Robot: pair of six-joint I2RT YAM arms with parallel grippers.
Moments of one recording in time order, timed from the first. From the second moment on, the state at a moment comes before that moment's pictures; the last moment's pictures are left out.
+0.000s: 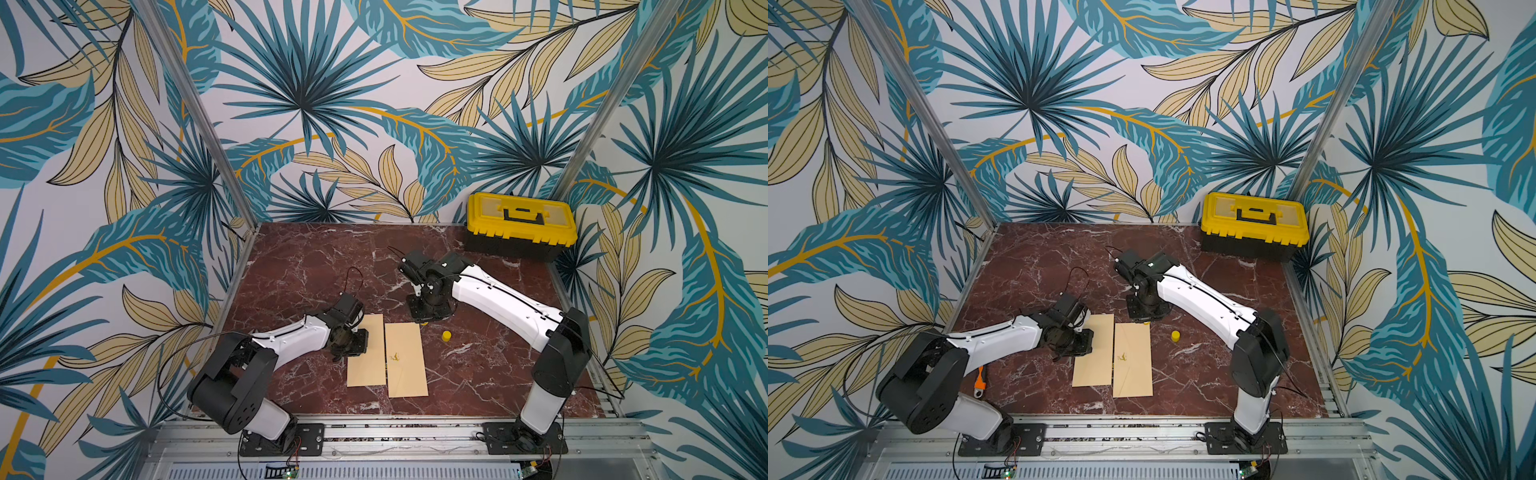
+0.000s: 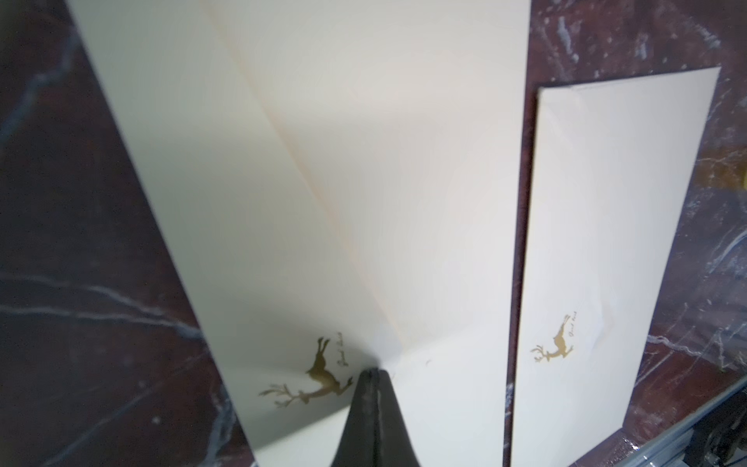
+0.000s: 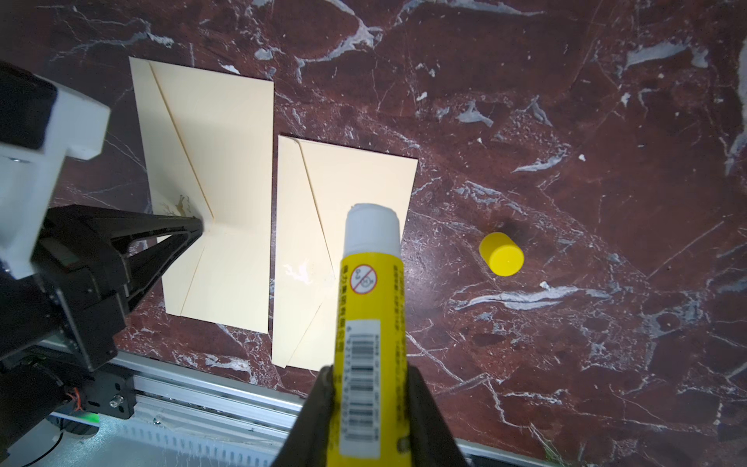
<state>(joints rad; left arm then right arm) -0.54 1.50 0.73 -0.48 0.23 -0.54 0.75 1.79 1.66 -1.27 0.01 0.58</state>
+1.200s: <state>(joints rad) -0.55 1.50 0.76 -0.52 0.18 -0.53 0.75 1.79 1.66 -1.28 0.01 0.58</state>
